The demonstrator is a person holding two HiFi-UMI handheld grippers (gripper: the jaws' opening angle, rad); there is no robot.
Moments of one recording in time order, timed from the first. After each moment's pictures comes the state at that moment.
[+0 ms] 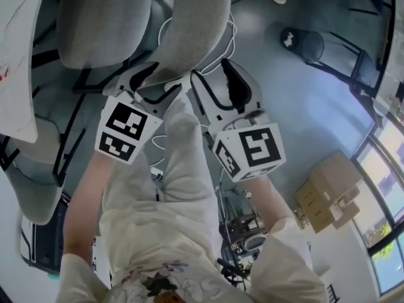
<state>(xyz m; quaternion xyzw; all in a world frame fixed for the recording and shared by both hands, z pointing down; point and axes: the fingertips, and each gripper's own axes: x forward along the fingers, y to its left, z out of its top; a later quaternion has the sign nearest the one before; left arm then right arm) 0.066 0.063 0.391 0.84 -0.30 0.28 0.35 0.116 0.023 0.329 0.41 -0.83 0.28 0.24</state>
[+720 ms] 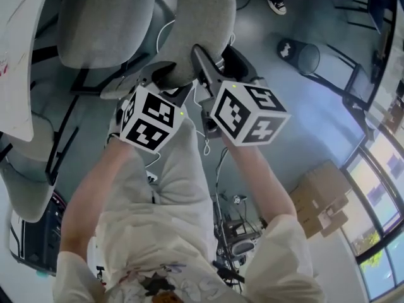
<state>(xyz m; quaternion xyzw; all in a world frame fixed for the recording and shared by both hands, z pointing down) 0.107 0.054 0.421 0.82 -0.32 0.33 0.34 0.127 -0.025 0.372 0.45 -0.76 0.41 0.24</state>
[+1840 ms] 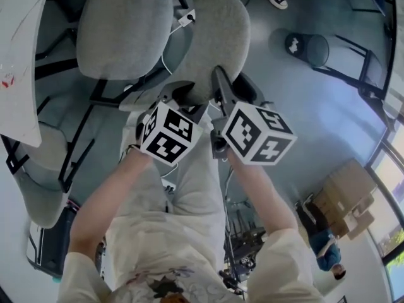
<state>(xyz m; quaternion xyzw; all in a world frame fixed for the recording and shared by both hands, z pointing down) 0.123 0.094 0.432 0.84 -0.25 0.34 0.35 0.148 0.020 0.385 0.52 -0.69 0.46 0.22</state>
